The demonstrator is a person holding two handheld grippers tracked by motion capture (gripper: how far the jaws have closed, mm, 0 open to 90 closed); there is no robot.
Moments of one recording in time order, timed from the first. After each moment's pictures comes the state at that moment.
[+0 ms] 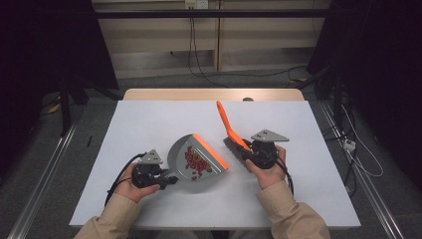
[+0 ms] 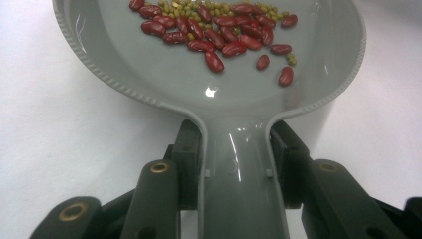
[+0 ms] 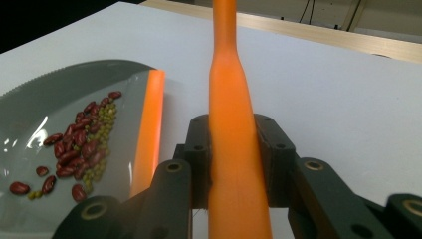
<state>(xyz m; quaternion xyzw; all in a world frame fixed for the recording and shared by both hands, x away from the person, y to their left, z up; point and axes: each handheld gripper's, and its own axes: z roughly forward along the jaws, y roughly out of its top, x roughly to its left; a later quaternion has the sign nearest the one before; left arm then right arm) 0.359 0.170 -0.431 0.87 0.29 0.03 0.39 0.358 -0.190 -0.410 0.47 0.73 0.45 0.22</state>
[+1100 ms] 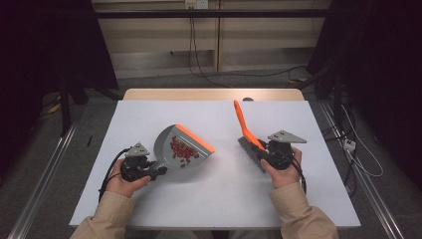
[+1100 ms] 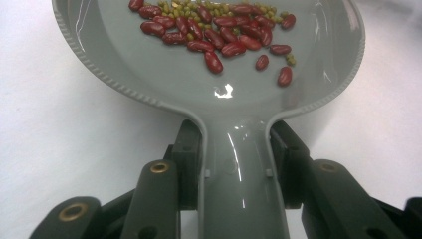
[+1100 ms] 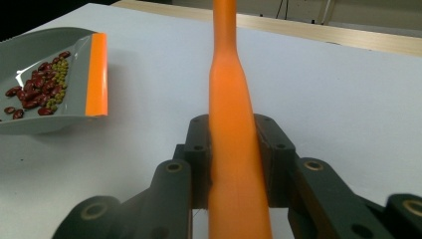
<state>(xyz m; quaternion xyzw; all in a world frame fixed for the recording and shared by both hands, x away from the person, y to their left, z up) 0.372 0.197 -0.426 0.85 0.35 0.07 0.39 0.352 -0.229 -0.413 0.50 0.71 0.44 0.24</state>
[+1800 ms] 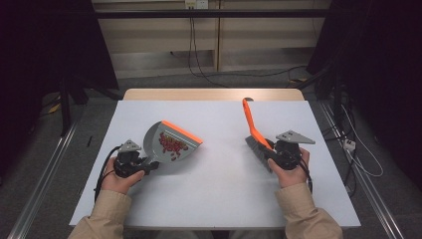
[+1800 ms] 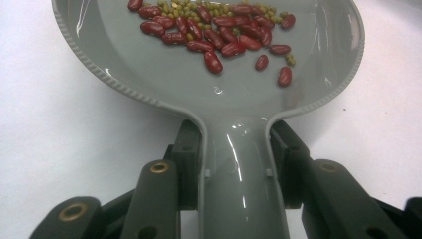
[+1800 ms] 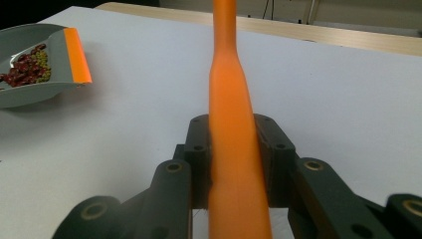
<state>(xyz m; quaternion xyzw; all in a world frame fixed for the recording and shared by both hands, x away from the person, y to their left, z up) 0.383 0.216 -0.430 0.82 0.41 0.09 0.38 0.349 -0.247 -0.413 0.51 0.70 0.43 0.25</state>
